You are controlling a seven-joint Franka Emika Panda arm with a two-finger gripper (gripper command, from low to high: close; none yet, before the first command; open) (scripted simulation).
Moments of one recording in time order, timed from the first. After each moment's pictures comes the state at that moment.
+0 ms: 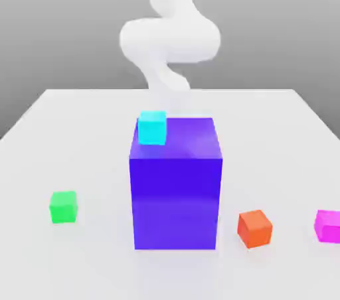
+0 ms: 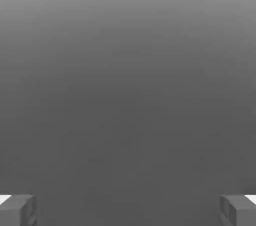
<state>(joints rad) 0.05 -0.71 0.02 -2.31 0.00 2.34 0.74</state>
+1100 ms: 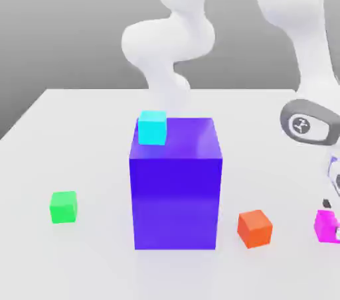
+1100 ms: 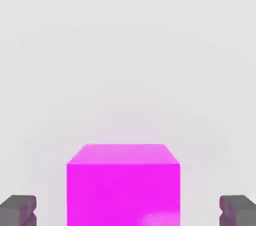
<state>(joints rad) 0.56 0.45 0.18 -2.43 -0.27 2.86 0.33</state>
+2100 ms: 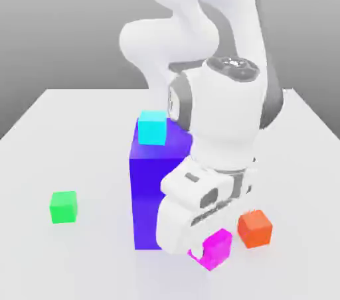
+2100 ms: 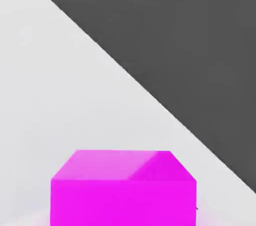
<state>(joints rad) 0.14 0.15 -0.14 -2.49 -0.15 2.71 0.32</state>
